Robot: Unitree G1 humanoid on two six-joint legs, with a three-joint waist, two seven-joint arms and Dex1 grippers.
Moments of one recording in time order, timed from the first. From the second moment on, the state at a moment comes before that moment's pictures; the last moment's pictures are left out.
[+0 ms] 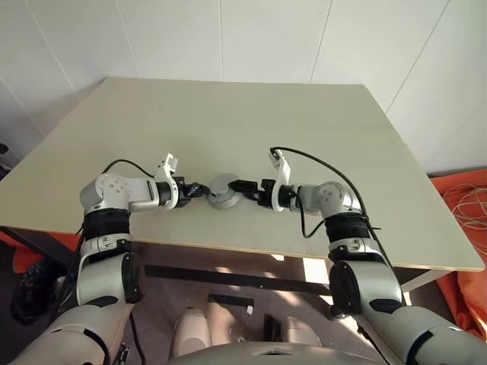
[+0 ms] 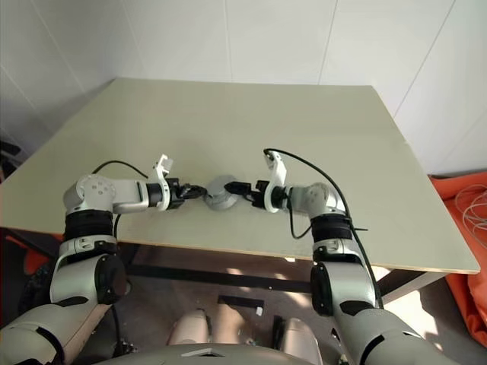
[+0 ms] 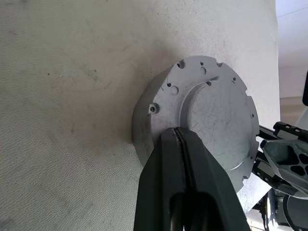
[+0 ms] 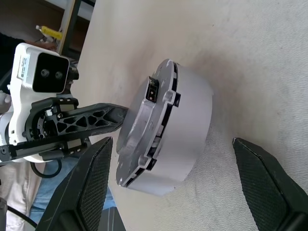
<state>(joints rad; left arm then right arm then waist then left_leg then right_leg) -0.74 0.28 0.45 0.45 -0.62 1.46 -0.30 -0.76 -0.10 -0.19 0.56 0.55 1.12 0.51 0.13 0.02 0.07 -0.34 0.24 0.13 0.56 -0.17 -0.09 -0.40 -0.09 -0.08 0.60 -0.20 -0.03</state>
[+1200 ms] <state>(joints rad) -0.73 0.28 0.47 0.43 -0.61 1.44 -0.28 -0.81 0.01 -0.33 0.59 0.59 1.18 0.37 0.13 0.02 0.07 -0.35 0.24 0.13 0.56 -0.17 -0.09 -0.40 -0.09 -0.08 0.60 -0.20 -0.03</state>
